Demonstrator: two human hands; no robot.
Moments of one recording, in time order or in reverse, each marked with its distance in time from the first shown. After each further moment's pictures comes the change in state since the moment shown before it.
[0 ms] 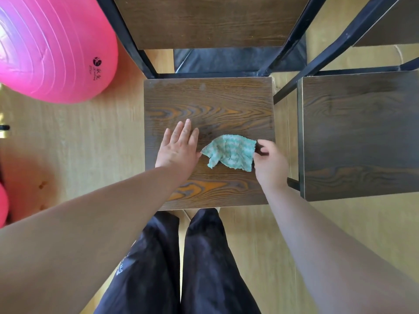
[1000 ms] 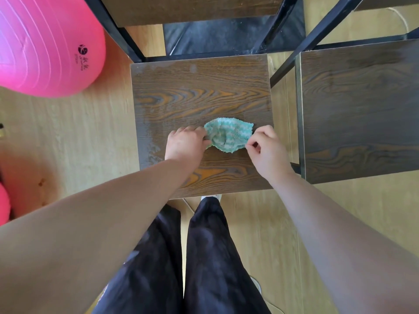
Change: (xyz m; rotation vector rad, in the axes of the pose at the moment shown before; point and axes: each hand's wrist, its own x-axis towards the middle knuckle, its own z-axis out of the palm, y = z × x) left_hand 0.003 0.032 0.011 -0.348 0.164 0.005; right_hand -0.002 0.025 -0.011 -0.298 -0.081 -0.514
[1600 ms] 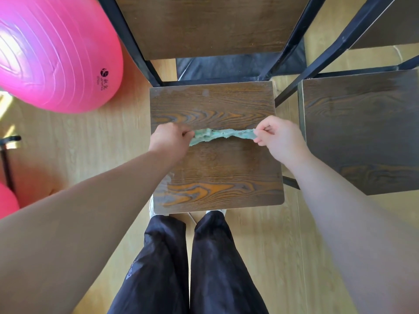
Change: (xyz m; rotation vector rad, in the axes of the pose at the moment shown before) left_hand 0.013 -0.039 -0.079 -0.254 -0.035 -0.248; right_hand 0.058 -0.047 -0.069 0.270 -0.087 0.240
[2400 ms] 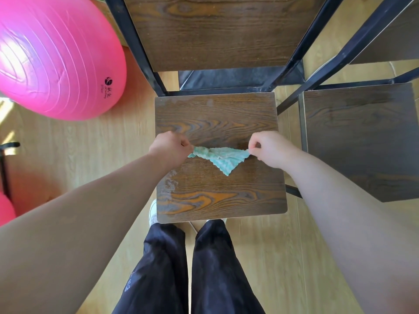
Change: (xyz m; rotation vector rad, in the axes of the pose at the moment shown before) left_hand 0.007 -0.010 -0.018 -0.021 -0.141 -0.078; right_hand 0.016 -0.027 0.006 -0.472 -0.323 -0.103
